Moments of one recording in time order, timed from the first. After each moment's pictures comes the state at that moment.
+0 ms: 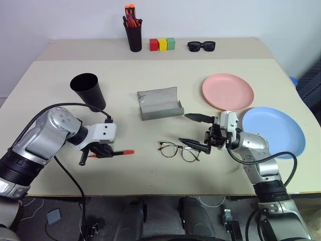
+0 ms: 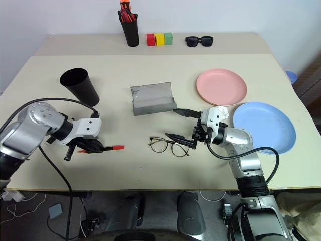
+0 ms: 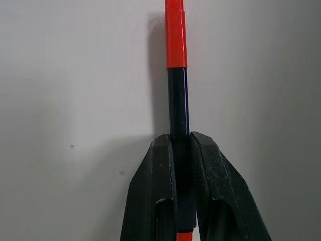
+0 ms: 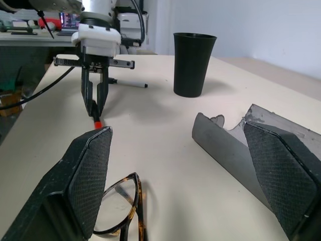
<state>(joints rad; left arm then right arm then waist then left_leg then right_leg) -0.52 1.02 -0.32 -0.11 -0.05 0.48 -1.45 -0.32 -0.45 0.02 0.08 0.45 -0.07 1.18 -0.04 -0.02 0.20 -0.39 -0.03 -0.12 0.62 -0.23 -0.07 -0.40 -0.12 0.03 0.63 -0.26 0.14</state>
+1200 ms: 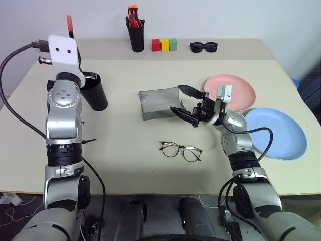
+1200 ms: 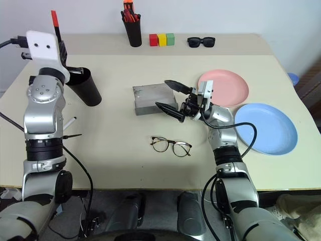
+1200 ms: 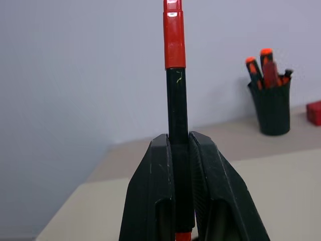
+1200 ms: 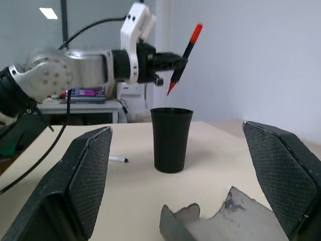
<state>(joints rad) -0.73 0.40 0.21 0.03 0.08 0.43 -0.01 -0.67 -0.24 -0.06 0.52 0.51 -0.19 1.28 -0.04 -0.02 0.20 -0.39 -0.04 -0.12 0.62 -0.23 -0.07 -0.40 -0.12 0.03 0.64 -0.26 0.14</state>
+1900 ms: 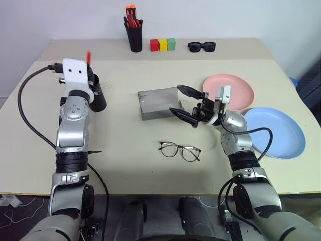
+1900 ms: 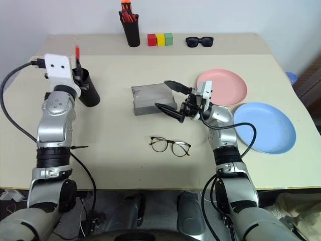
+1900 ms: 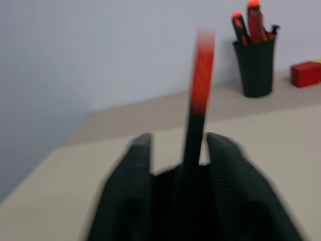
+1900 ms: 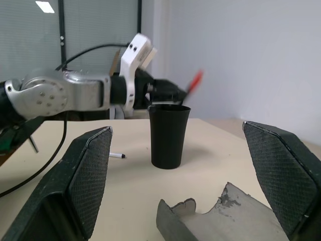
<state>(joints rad) -0.61 0.33 0.21 0.07 0.03 0.38 -0.02 -0.67 -0.25 -0.06 0.52 0.49 -0.20 1.28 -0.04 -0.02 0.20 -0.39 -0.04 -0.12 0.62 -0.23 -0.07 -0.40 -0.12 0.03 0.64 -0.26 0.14</state>
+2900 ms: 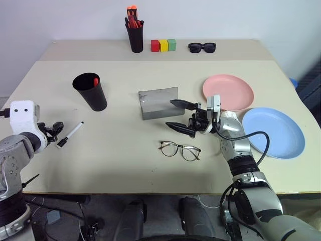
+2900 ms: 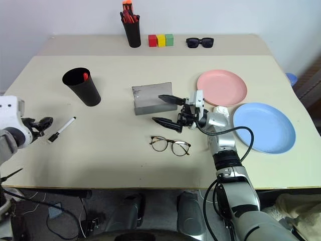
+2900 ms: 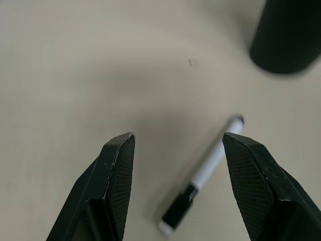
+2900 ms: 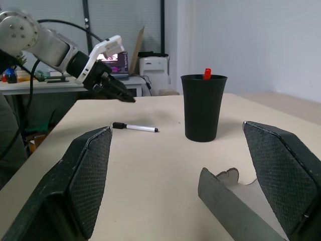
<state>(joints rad) -0.23 0.78 0.52 -0.36 -0.42 1.35 -0.27 -0.63 -0.25 -0.01 0.51 0.45 -0.14 1.34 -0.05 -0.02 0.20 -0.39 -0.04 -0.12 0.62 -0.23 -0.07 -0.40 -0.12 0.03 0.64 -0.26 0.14</state>
